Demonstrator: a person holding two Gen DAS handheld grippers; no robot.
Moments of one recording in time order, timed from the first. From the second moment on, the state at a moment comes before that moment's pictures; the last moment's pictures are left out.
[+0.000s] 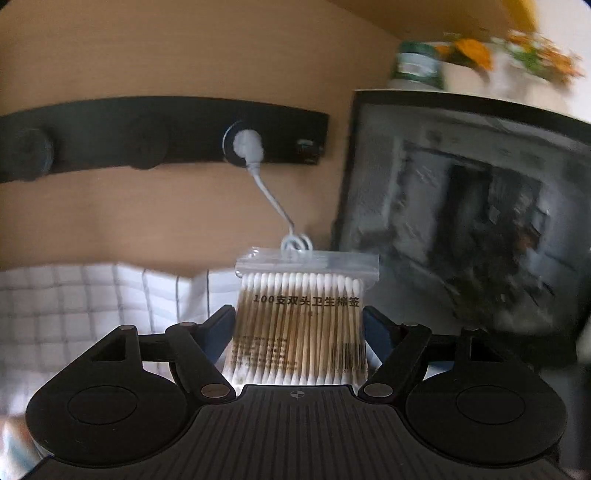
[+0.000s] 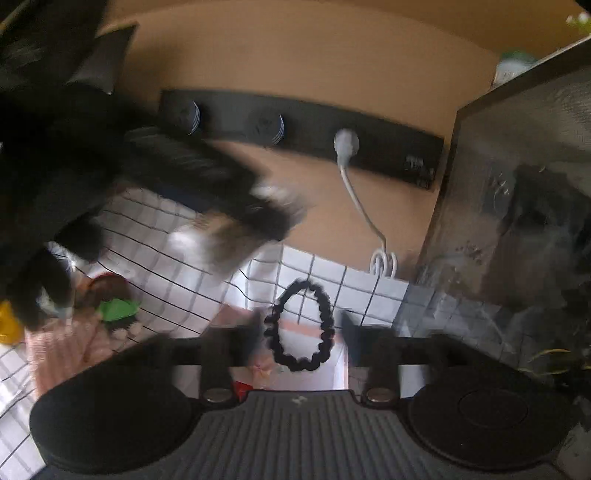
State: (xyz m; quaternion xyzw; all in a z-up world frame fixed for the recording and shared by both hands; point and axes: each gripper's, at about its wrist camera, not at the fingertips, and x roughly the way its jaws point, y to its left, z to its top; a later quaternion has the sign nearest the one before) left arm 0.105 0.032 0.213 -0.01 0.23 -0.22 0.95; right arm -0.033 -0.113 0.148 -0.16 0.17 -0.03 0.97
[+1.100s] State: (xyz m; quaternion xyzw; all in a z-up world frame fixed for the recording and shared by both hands) left arm -0.064 0.190 0.066 -0.17 0.41 0.01 0.90; right arm -0.021 -0.007 0.060 -0.14 0.32 0.10 0.93
